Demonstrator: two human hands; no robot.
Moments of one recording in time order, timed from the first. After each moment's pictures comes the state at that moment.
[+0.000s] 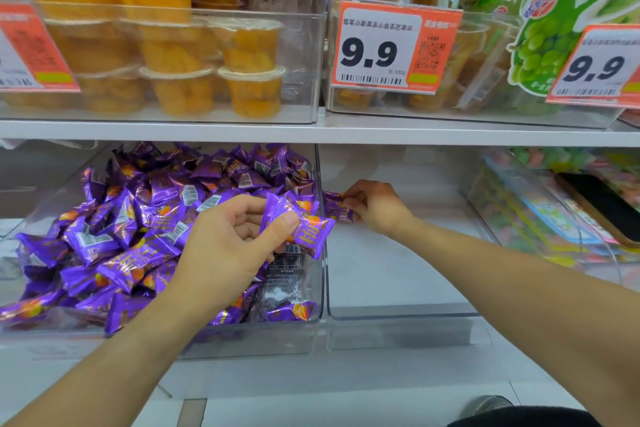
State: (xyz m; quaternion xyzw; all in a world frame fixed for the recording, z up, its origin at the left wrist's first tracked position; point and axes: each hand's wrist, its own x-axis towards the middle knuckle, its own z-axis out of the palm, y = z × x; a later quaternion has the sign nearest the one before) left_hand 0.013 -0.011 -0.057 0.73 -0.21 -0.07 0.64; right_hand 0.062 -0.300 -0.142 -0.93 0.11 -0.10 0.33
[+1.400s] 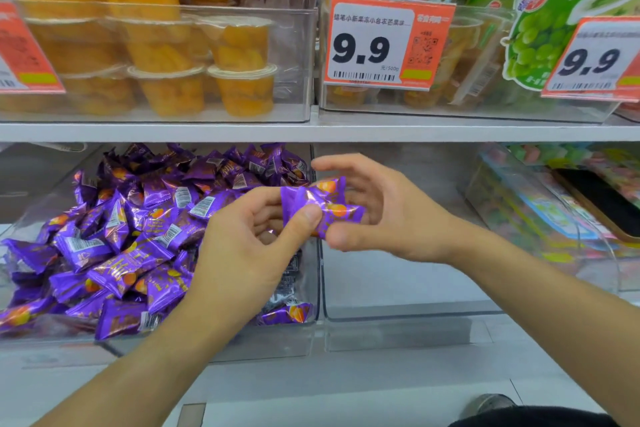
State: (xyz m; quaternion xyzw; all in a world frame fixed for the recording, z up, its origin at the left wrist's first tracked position) left_hand -0.010 -0.032 -0.048 0.70 -0.25 -0.02 0.66; right_hand -0.054 -0.223 -0.025 -0.80 -0.10 -0.03 0.60
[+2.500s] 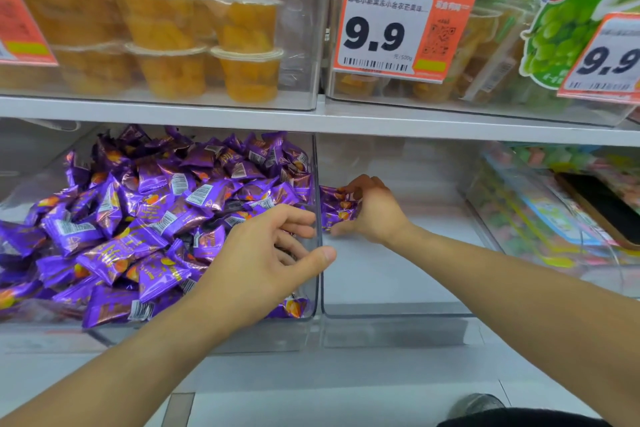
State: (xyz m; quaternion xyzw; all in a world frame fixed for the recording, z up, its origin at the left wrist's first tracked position) left_hand 0.003 -0.030 -0.080 0.78 -0.27 -0.12 0.55; right_hand 0.041 -0.282 -0.139 -0.95 0.13 -0.11 0.27
